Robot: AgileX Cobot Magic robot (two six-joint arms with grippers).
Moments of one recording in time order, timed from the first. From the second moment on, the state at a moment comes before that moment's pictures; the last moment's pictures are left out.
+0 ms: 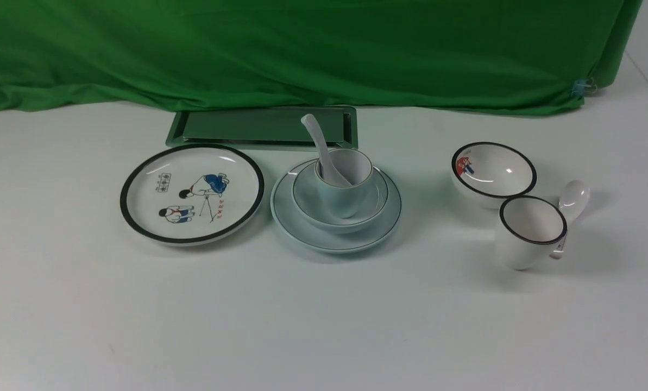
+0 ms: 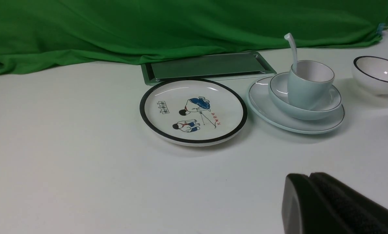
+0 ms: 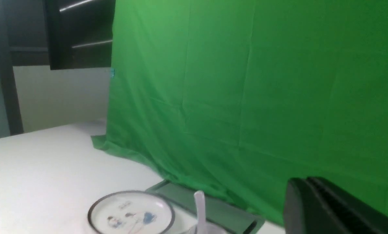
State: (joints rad) right arm 0.61 0.45 -0.62 0.11 0.07 -0.18; left arm -0.39 0.03 -0.51 0.19 0.81 -0.21
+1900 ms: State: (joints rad) right arm -0.05 0.00 0.01 -0.01 0.22 0.01; left arm -0.39 0.03 -0.51 0.19 0.81 -0.21
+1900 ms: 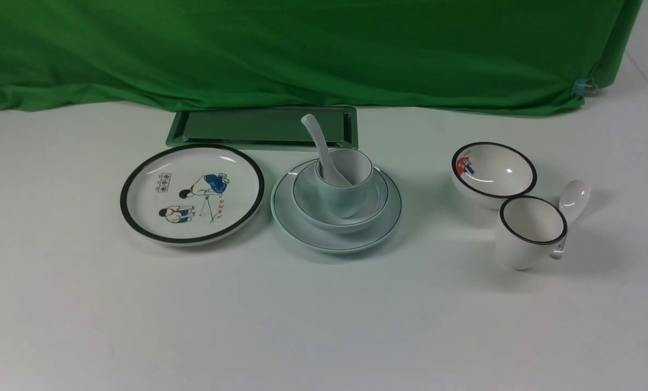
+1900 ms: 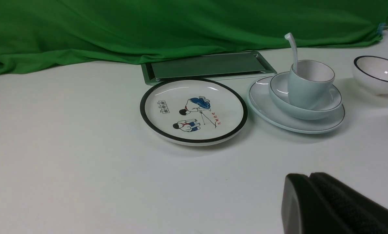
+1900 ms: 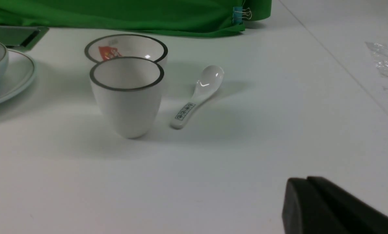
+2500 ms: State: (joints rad) right arm -0.05 0.00 0.01 -0.01 0.22 0.01; left arm -0.32 0.03 -0.24 0.29 0.20 -0.25
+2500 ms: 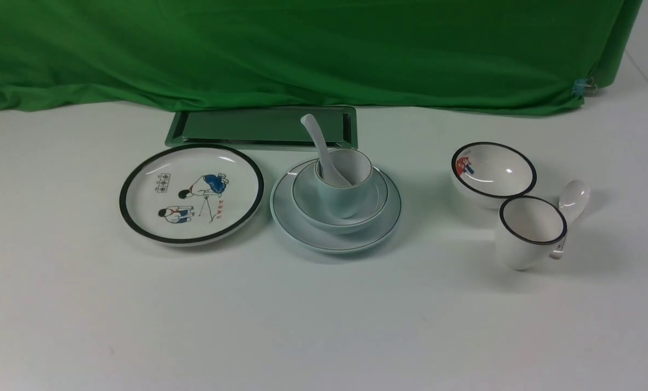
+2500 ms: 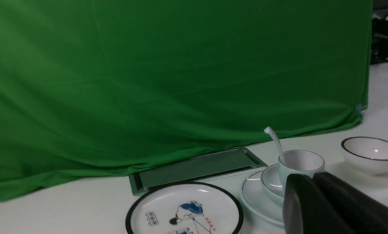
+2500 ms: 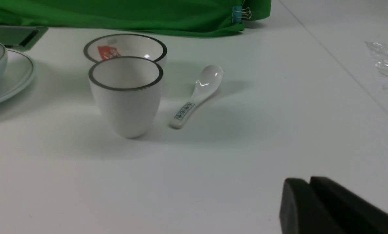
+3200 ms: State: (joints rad) right arm -0.05 0.00 0.01 -0.01 0.22 0.01; left arm 0.02 0.00 0.01 -0.08 0.18 0.07
